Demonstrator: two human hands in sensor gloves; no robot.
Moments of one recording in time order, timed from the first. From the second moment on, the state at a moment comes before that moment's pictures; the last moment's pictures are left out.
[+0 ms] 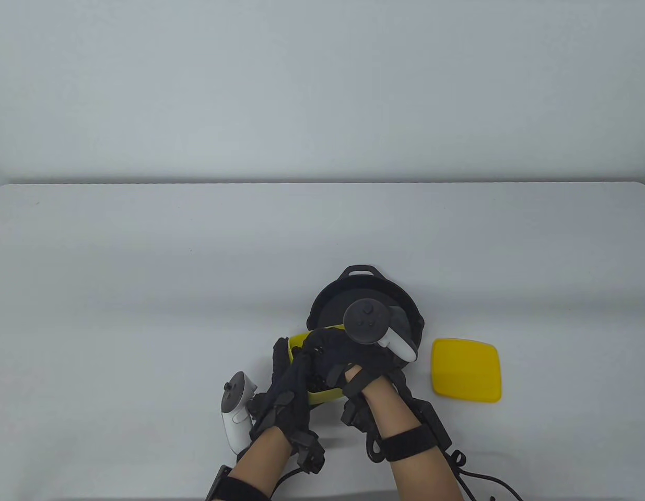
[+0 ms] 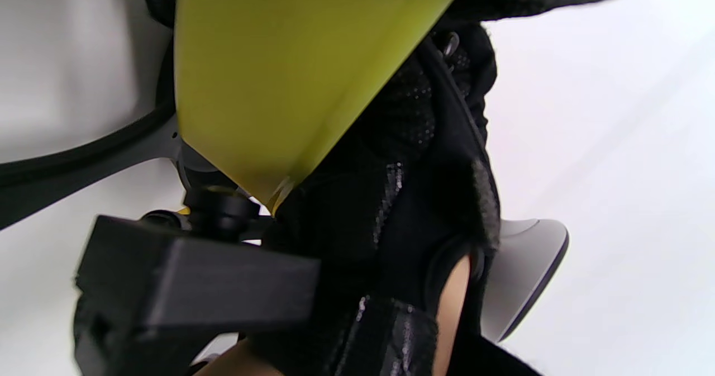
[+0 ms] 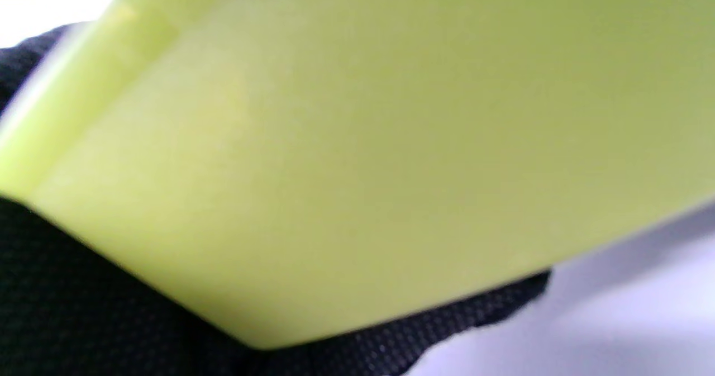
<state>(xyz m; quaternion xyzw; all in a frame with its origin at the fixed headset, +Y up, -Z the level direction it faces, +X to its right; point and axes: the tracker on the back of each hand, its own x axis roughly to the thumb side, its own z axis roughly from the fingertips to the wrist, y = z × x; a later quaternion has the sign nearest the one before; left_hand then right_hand) -0.112 -0.801 -0.239 -0.20 0.02 0.84 0.51 0.054 -0.716 -0.321 0.21 0.19 0.88 0.38</state>
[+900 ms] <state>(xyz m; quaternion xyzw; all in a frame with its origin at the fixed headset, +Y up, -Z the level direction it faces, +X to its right) -0.112 -0.802 -0.238 -0.20 0.03 0.84 0.50 0.091 -0.708 -0.329 0.17 0.15 0.83 0.51</state>
